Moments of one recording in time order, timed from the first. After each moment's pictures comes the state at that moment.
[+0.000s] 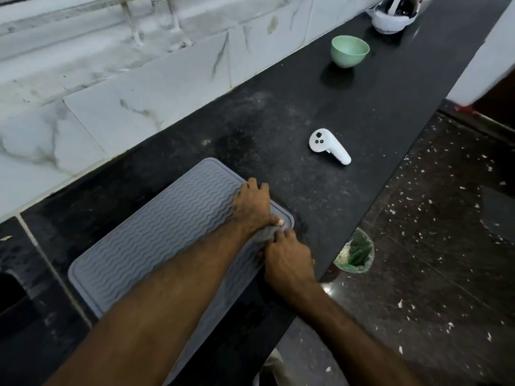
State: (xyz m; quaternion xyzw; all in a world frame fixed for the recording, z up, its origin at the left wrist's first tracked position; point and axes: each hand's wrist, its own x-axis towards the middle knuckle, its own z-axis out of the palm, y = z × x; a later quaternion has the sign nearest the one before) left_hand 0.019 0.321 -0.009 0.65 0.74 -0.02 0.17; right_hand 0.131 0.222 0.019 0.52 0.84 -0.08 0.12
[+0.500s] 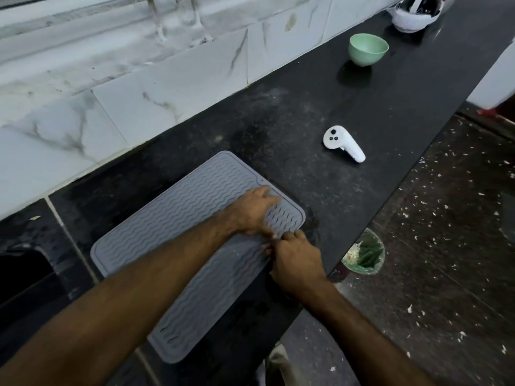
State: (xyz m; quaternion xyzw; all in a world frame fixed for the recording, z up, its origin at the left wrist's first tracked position) left_hand -0.026 0.287 -0.015 0.74 0.62 -0.05 0.27; right_hand 0.135 0.206 0.029 0.52 0.84 -0.14 0.11
